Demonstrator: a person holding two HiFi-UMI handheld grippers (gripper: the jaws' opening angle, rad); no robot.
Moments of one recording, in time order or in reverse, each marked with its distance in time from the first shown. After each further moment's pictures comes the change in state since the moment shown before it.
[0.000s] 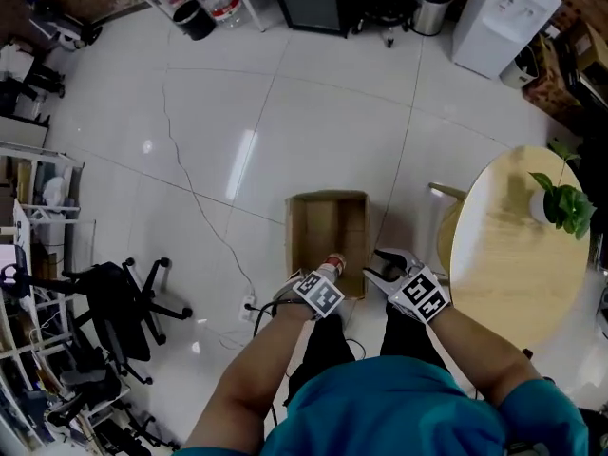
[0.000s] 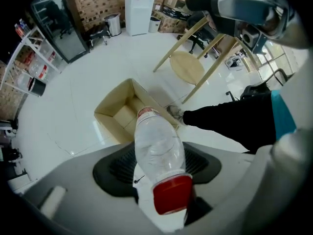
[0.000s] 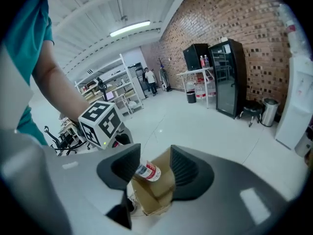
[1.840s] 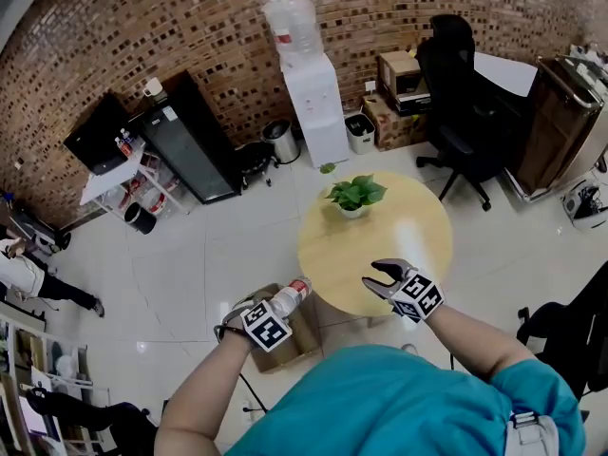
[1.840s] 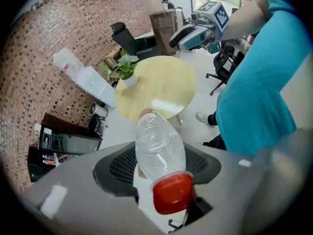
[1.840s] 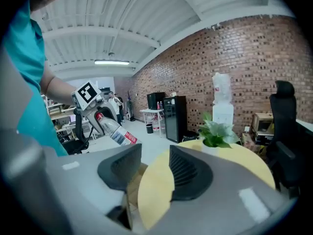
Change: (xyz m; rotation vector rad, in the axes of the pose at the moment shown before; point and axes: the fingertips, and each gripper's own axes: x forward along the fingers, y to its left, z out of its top) left arm -0.272 -0.616 0.164 0.565 -0.277 0.452; right arm -0.742 0.169 -0.193 -0.086 -0.369 -0.393
